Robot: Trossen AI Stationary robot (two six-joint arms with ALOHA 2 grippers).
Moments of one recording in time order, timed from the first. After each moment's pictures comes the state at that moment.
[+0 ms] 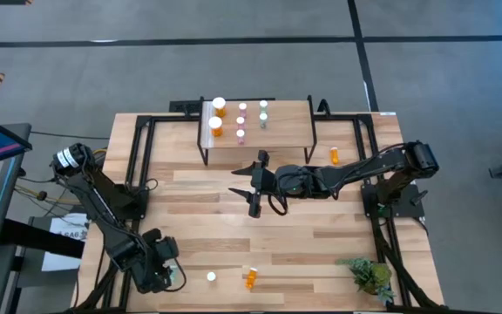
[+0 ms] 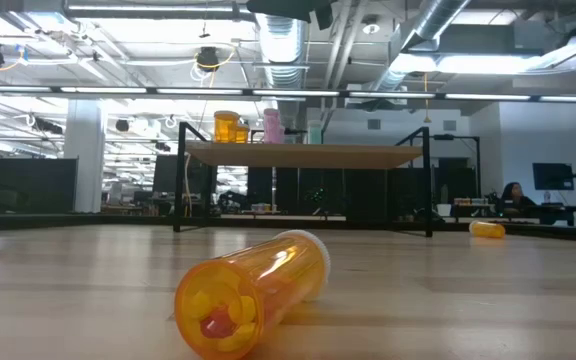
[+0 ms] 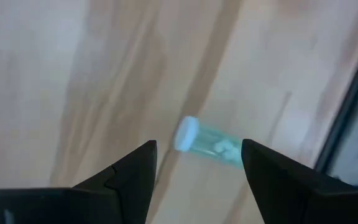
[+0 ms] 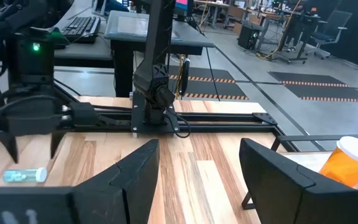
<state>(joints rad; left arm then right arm) -0.97 1.44 0.88 -0.74 -0.15 -1.35 0.15 1.64 1.21 0.26 0.34 -0.05</state>
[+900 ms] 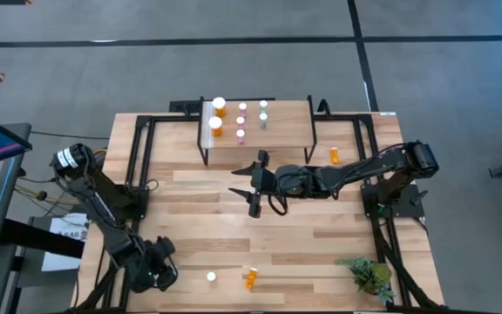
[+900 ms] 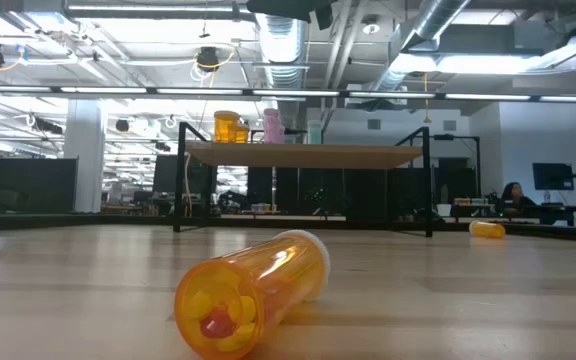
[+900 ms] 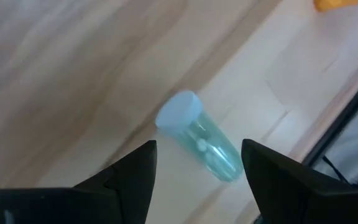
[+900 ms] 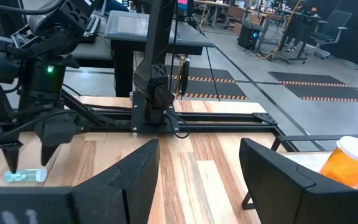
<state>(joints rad) -1.05 1.44 0.68 -0.40 -0.18 -1.84 0.15 1.64 1.21 0.26 0.34 -0.05</state>
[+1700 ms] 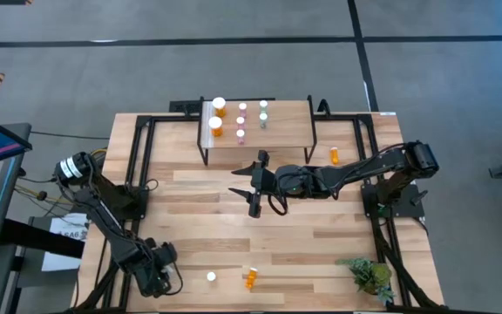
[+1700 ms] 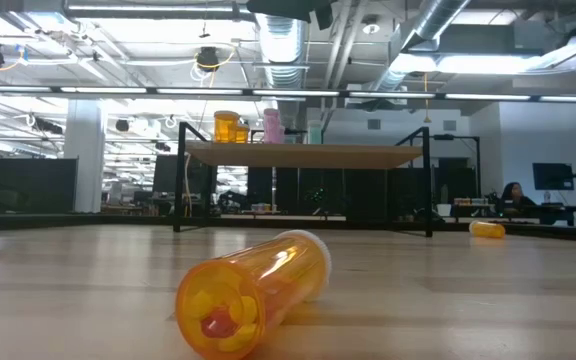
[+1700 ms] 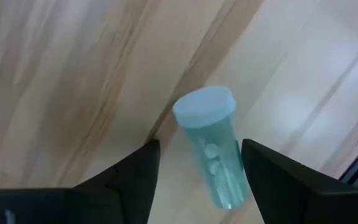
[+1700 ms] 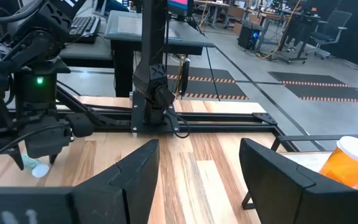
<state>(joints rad) -1.02 1.56 0.77 -0.55 0.02 -1.56 0.15 1.64 1.21 0.26 0.34 -0.05</state>
